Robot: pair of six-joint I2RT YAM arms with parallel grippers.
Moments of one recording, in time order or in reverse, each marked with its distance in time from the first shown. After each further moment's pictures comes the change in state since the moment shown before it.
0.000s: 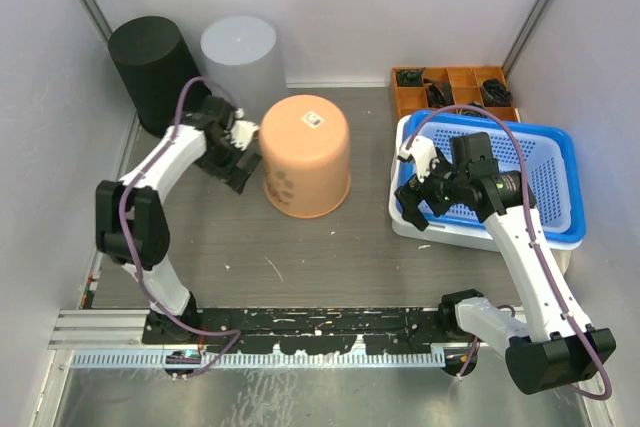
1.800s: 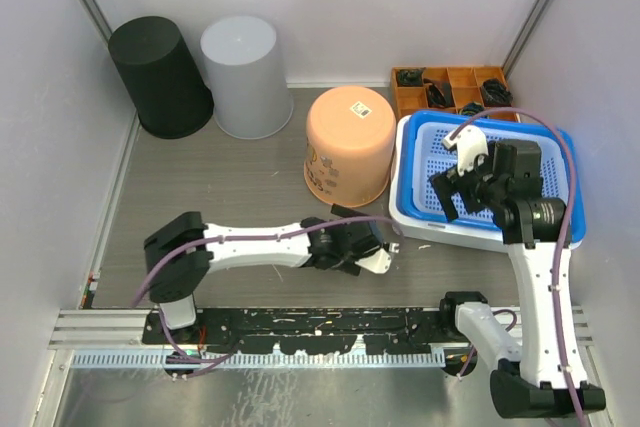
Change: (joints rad) left arm -1.117 0.025 -0.159 0.457 -0.571 0.394; right arm -0.195 -0.125 0.088 0.020 0.208 0.079
